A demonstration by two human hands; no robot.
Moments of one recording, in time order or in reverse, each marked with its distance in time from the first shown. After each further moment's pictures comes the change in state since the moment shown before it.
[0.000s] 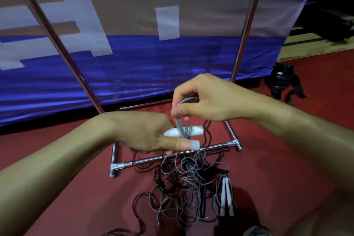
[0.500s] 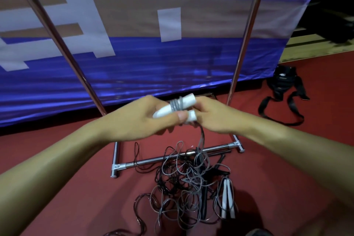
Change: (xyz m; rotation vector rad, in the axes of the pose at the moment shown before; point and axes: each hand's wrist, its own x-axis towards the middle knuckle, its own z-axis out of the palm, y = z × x) left_hand -0.007 -0.008 0.001 -0.332 0.502 0.153; right_hand 0.000 0.037 0.037 0.224 0.026 0.093
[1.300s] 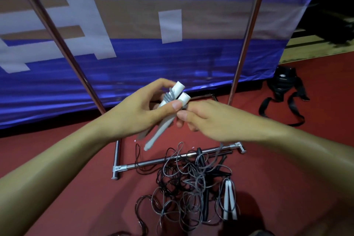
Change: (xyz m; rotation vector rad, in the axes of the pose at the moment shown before) left_hand 0.000 -0.010 -0.003 -0.215 0.128 0.076; right_hand -0.016 -0.043 0.001 -0.254 -0.020 0.108
